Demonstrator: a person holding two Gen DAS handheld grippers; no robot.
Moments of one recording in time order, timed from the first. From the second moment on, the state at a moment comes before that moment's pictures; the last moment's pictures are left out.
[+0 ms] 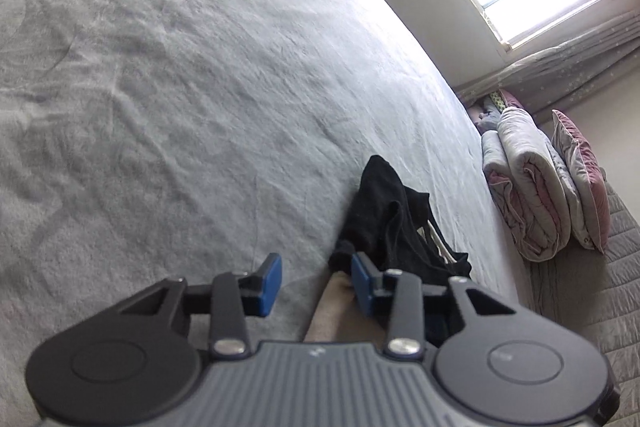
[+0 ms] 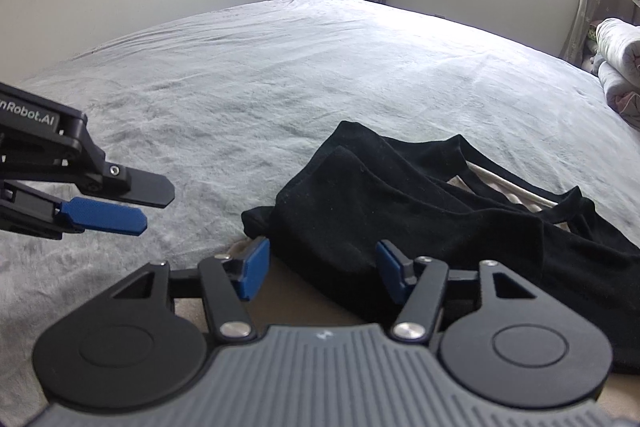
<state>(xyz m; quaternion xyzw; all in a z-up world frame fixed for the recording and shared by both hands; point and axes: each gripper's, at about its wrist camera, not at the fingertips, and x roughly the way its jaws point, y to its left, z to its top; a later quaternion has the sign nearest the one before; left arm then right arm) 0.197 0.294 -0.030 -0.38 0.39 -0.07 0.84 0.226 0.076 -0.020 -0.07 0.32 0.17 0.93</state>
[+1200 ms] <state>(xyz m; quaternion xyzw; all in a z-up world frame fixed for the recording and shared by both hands) 0.225 0.257 -0.064 -0.39 0.41 -0.07 0.82 0.232 0.072 -0.029 -0.05 0.31 0.20 0.93</state>
